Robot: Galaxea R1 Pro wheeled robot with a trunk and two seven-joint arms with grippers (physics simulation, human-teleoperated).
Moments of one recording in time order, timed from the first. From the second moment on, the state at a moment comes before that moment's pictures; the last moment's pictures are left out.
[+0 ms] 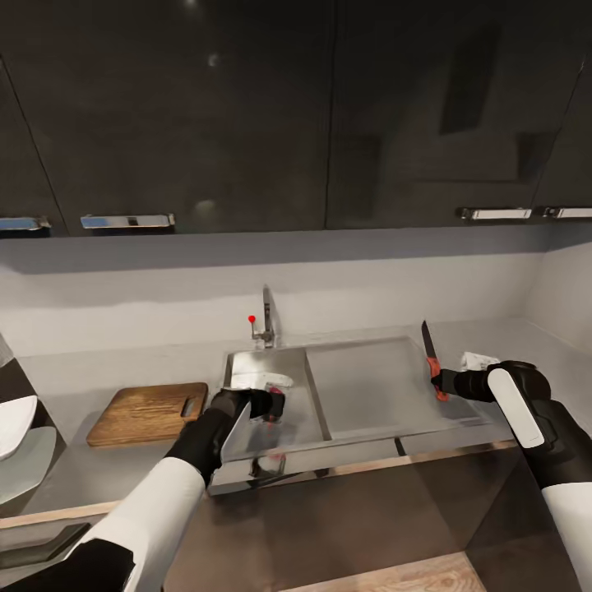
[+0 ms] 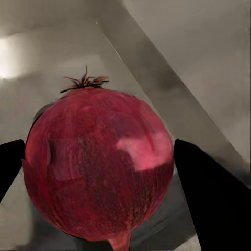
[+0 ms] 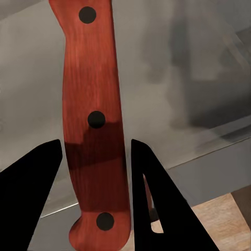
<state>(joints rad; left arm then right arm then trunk) -0.82 -0.17 -0.17 -0.71 0.01 0.57 -0.16 -0.71 -0.35 0.02 -1.24 -0.66 1.05 -0.27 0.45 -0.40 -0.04</state>
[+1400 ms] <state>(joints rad) -0.43 0.12 -0.16 -1.50 0.23 0.57 -0.30 -0.71 -0.35 0.02 -1.24 -0.66 1.04 -0.27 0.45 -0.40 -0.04</state>
